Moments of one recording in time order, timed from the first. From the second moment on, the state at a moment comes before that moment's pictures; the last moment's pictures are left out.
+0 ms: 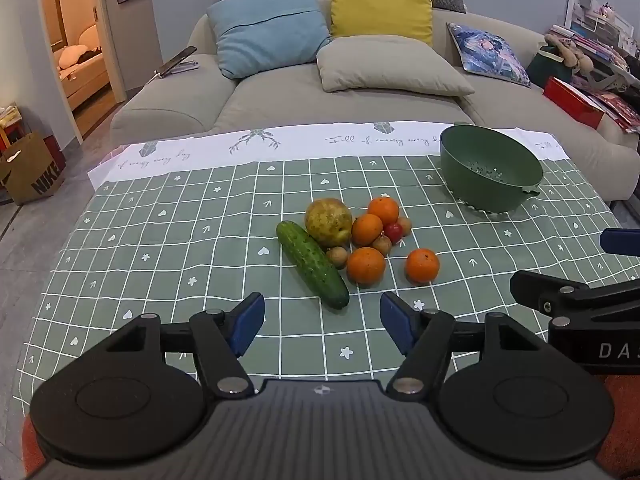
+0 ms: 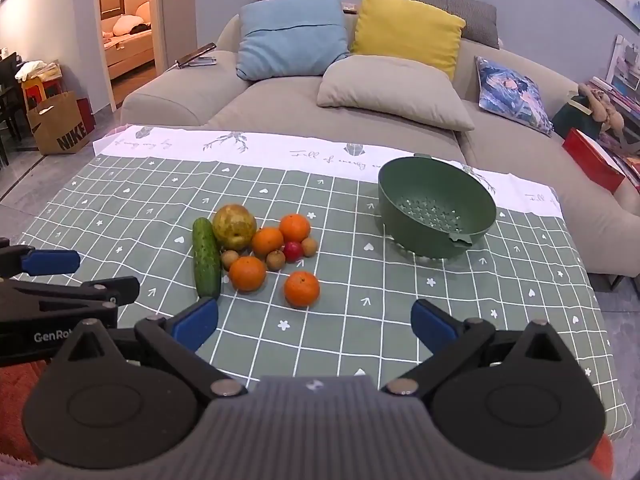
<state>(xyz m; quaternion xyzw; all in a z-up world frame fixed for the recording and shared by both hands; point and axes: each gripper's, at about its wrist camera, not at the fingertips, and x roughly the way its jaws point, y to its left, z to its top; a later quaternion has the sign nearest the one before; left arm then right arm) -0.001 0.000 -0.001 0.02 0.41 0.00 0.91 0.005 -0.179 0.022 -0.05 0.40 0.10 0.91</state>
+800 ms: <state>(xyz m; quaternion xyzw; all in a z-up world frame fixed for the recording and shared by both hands) -0.003 -0.004 -0.003 0.03 0.41 0.00 0.91 0.010 -0.181 0.016 -0.05 0.41 0.08 0.91</state>
